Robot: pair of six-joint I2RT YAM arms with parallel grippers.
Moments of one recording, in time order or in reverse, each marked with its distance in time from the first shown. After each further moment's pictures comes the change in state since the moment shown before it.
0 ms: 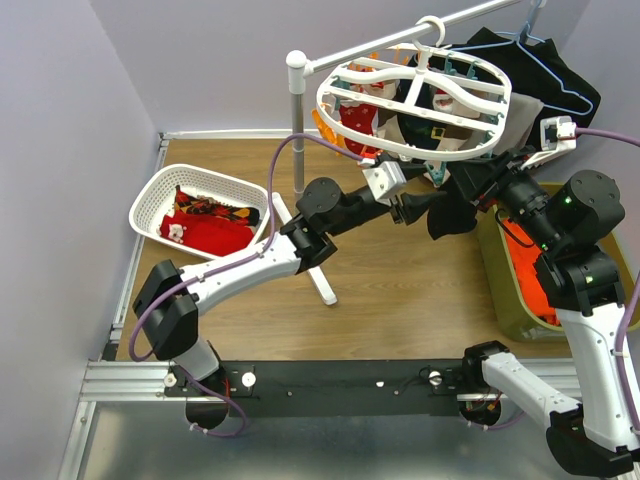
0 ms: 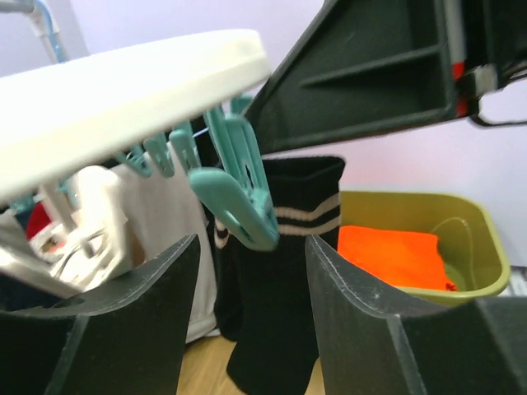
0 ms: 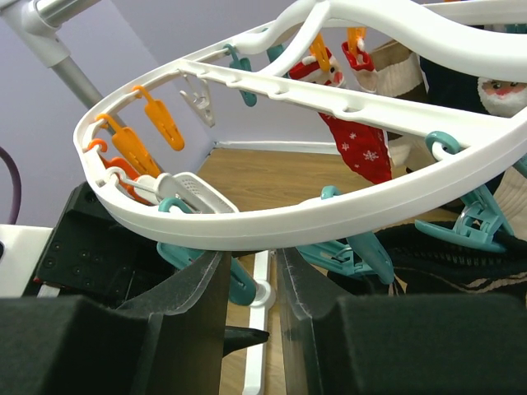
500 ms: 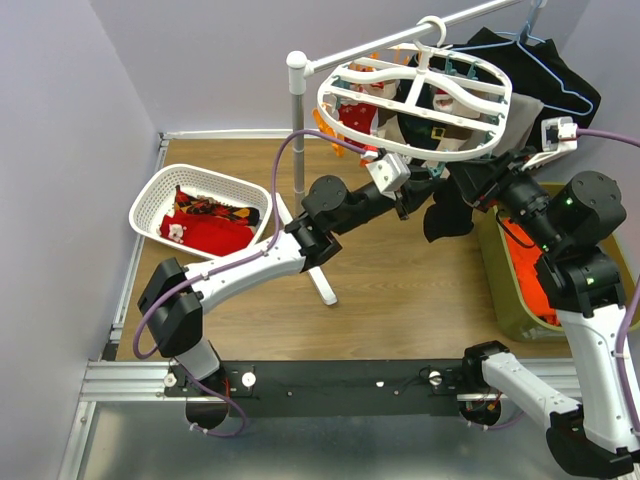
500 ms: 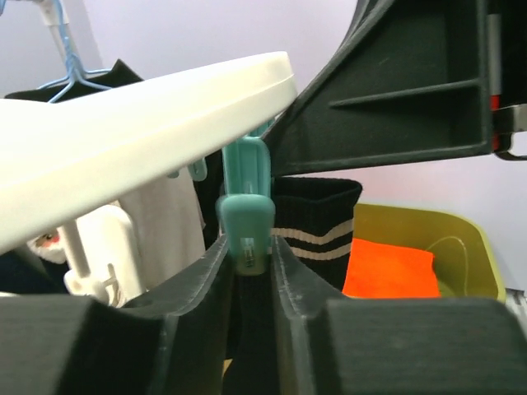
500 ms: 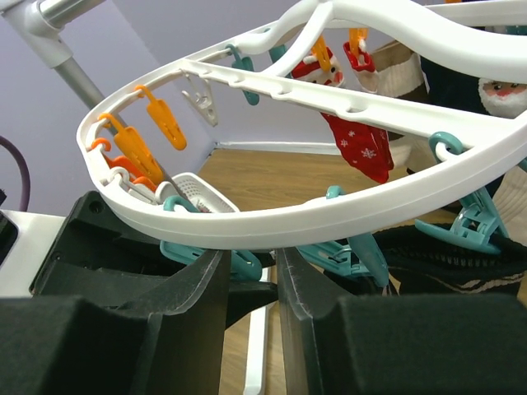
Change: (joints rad) left arm -0.010 0.032 0.052 -0.010 -0.043 -0.056; right arm 0.000 -0.003 0.000 0.000 0.000 0.001
